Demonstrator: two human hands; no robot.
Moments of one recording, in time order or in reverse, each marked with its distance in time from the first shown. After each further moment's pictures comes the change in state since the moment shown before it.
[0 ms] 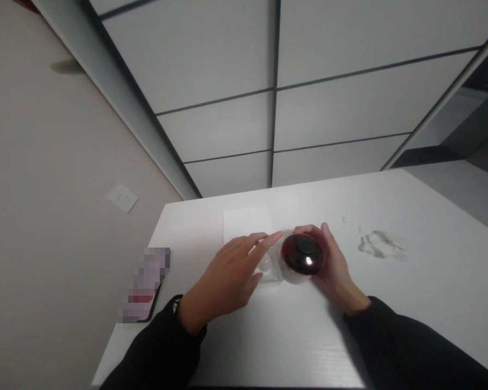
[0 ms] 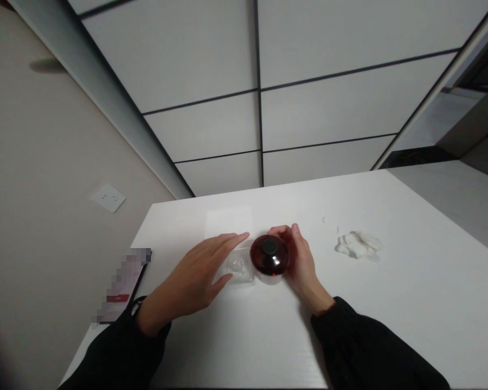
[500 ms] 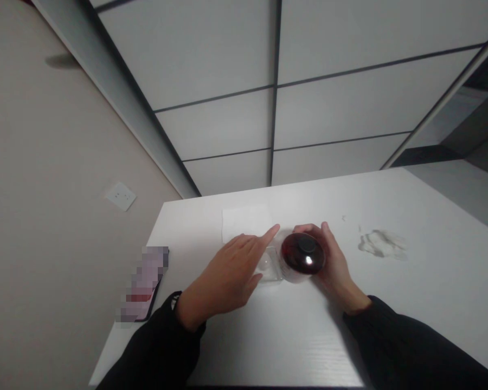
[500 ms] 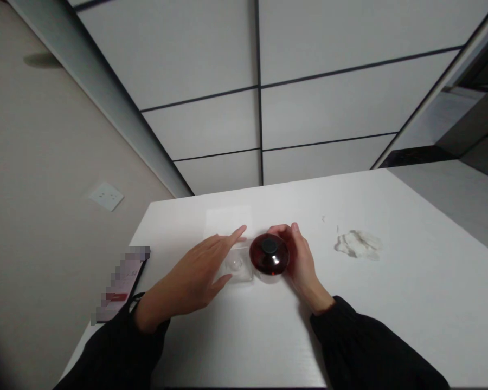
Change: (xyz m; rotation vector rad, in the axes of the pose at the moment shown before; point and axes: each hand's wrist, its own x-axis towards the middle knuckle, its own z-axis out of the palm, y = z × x) left_hand 0.004 0.002 -0.003 0.019 -0.071 -0.020; right_hand 0.000 0.000 0.000 -0.016 -0.009 -0.006
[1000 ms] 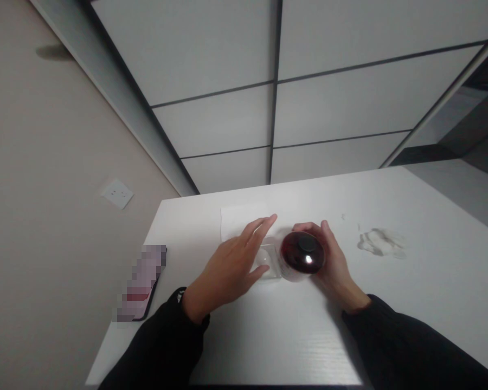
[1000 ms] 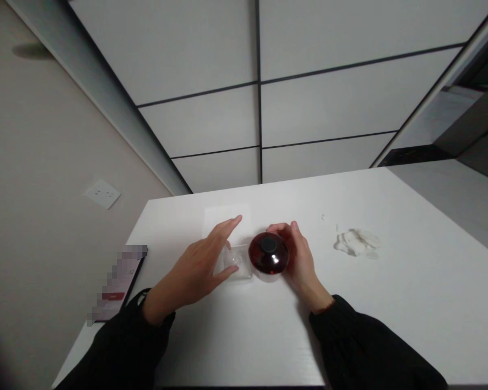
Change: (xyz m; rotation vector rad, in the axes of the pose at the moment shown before) left_hand 0.003 -0.005 0.003 -0.125 0.071 -0.050; right_hand -0.001 0.000 -0.001 0.008 0.014 0.025
